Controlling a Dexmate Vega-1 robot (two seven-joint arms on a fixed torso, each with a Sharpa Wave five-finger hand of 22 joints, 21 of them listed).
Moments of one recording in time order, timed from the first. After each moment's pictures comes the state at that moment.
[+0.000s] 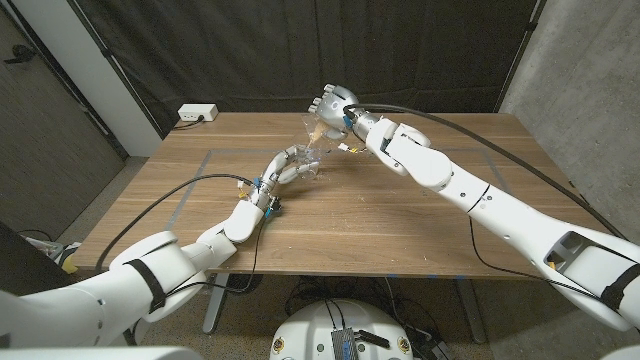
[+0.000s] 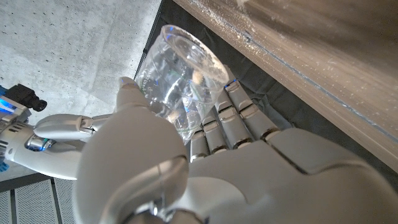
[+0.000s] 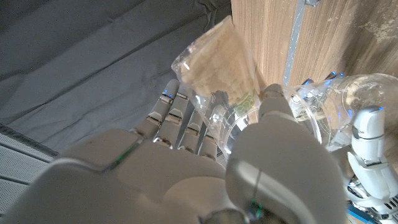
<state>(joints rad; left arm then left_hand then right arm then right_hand) 0.47 0.32 0.89 -0.37 -0.04 -1.10 0.38 0.91 0.09 -0.03 -0.09 0.21 0.43 -0.05 0.65 0.59 0.58 -0.13 0.69 0.77 0.74 -0.08 0.34 0.69 0.55 -0.05 0.67 0.21 -0.49 -0.58 -0.83 -1.87 -1.60 0.00 0.26 0.78 0.07 0.24 -0.14 0.18 0.30 -0.17 0.47 0.52 0.30 -0.13 0.68 0.92 0.48 -0.05 0.60 0.90 0.16 -0.04 0.84 0.21</state>
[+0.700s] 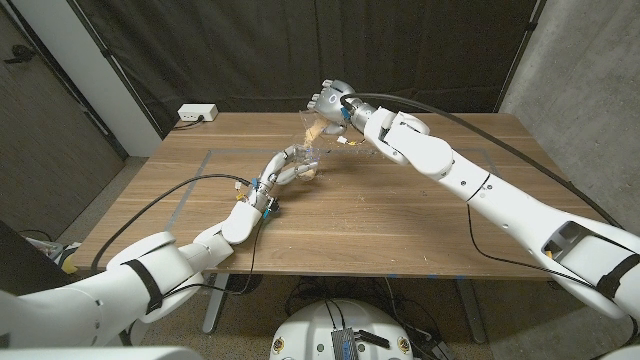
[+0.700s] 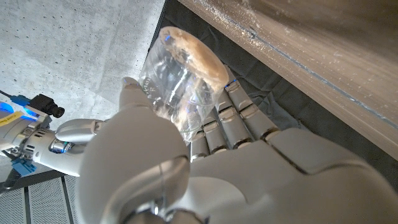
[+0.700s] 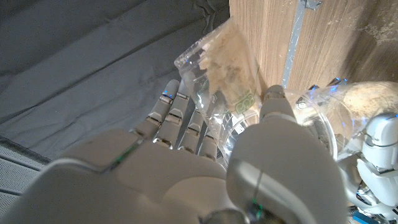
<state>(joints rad) 0.47 0.34 0.91 -0.37 -0.03 -1.13 0.40 0.92 0.10 -0.03 -0.09 0.21 0.41 -0.06 0.65 0.59 0.56 -0.14 0.69 0.77 0.73 -0.07 0.33 0.69 0.55 -0.05 0.67 0.21 -0.45 -0.57 -0.82 -1.86 -1.57 0.04 0.32 0.77 0.06 0.24 -0.14 0.18 0.31 -0.17 0.46 0.53 0.30 -0.13 0.68 0.93 0.49 -0.05 0.59 0.90 0.16 -0.04 0.84 0.21</state>
